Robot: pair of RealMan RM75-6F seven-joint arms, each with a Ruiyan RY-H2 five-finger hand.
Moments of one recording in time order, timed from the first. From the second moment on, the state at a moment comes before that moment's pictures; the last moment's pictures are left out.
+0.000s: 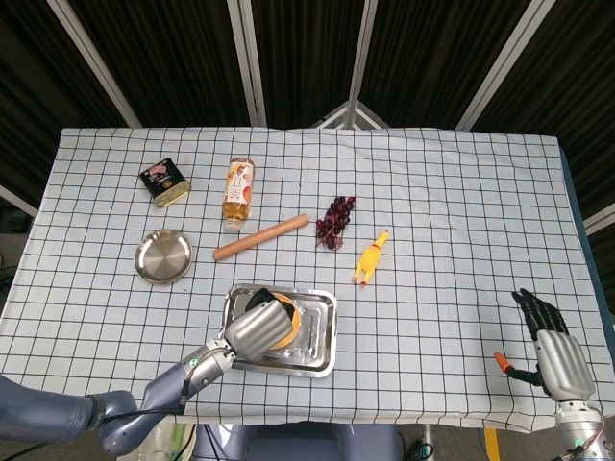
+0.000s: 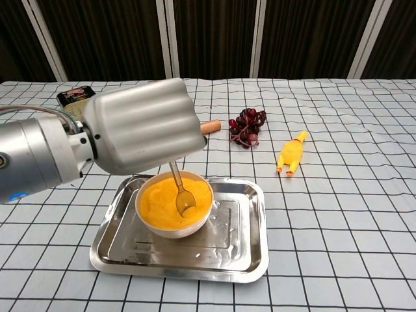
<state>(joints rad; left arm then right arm) -0.89 -1.52 0.03 -1.79 1.40 1.09 1.51 0.06 -1.09 0.02 -1.75 -1.45 1.37 0.13</state>
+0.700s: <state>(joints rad) -0.85 -1.47 0.02 -1.76 1.42 1.10 1.46 0.06 -1.09 0.02 -1.75 -1.45 1.38 0.13</state>
